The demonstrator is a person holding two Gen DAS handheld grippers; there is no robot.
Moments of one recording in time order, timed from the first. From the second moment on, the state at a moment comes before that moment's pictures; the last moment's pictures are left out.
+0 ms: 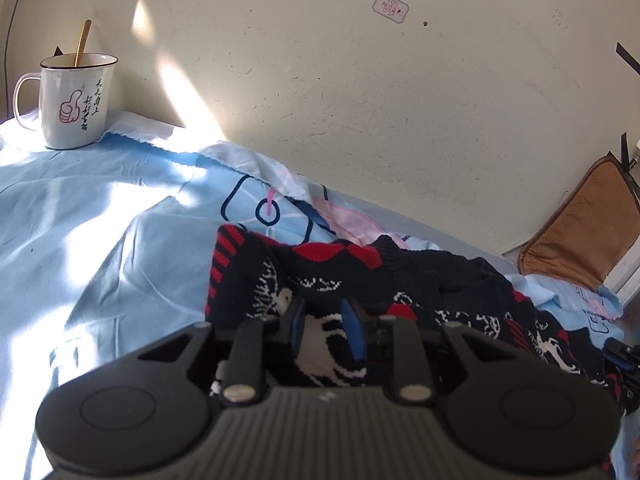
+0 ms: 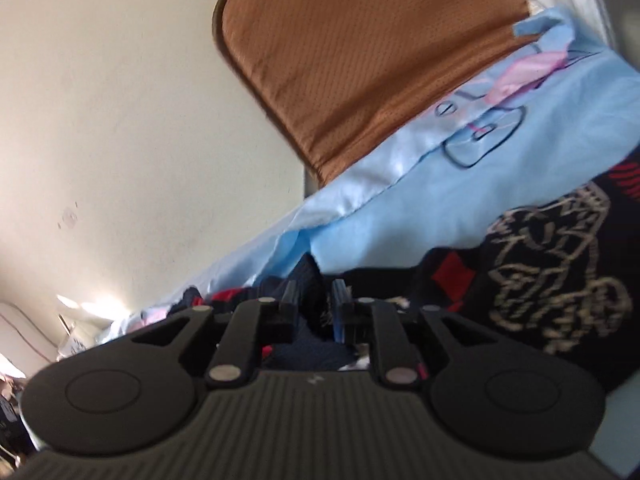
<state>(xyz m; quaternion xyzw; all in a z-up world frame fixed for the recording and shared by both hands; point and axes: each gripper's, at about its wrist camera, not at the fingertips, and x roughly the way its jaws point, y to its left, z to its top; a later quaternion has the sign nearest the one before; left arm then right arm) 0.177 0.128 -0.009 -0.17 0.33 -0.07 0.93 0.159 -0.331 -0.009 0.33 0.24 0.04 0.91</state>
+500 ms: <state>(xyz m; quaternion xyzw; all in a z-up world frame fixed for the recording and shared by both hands) 0.140 0.077 0.009 -0.04 0.24 -0.16 0.96 0.036 -0.475 -0.037 0.48 0.16 -0.13 0.85</state>
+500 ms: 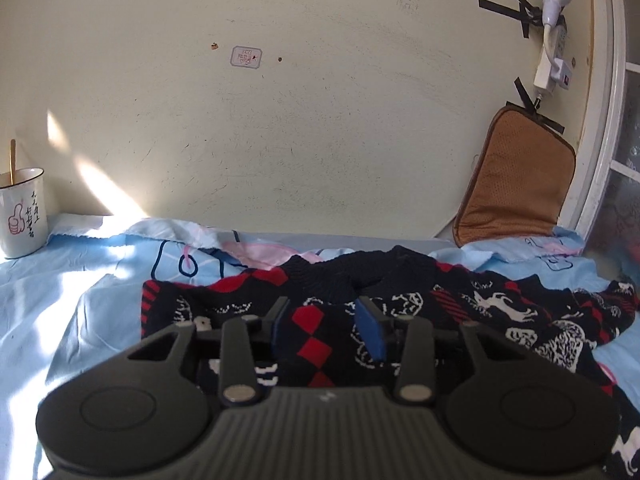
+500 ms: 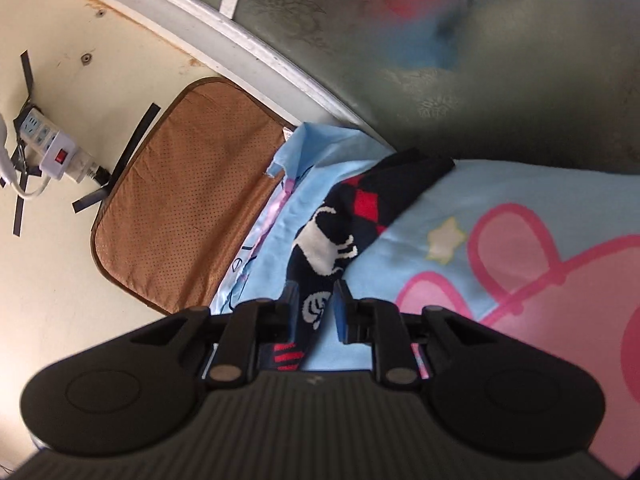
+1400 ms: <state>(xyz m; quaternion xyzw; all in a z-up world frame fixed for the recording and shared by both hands) 0.144 0.076 0.004 -0.02 0.25 -0.14 0.96 0.051 -0.501 -0.051 0.54 0.12 -0.19 0.81</state>
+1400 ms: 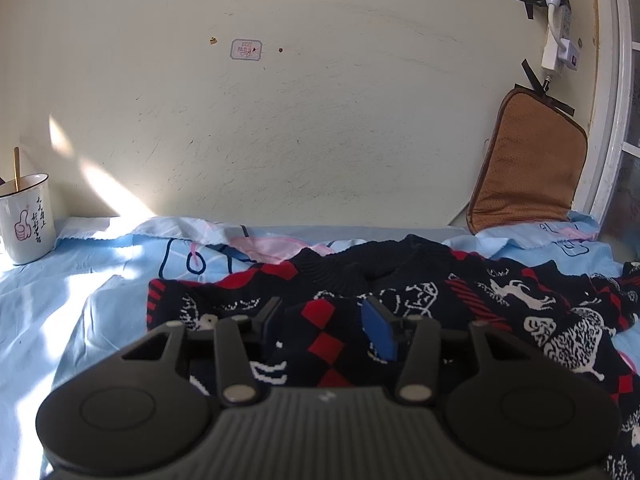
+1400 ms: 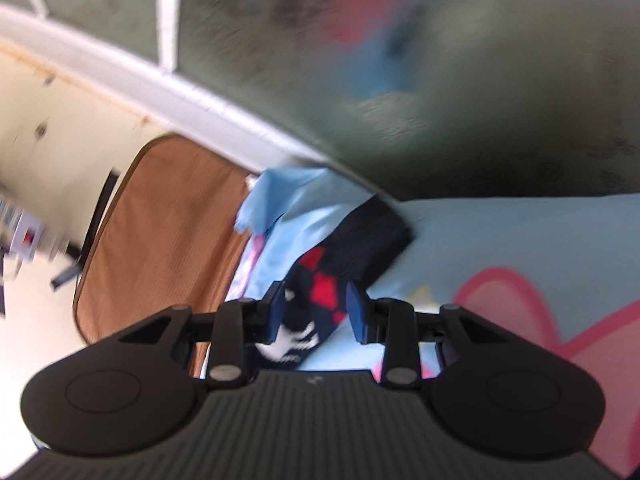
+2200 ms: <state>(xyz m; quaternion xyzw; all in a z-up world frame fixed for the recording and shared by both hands) 0.143 0.074 0.003 -0.01 0.25 -0.14 0.96 0.087 -0.490 -0.050 0.51 0.14 -0.28 0.80</state>
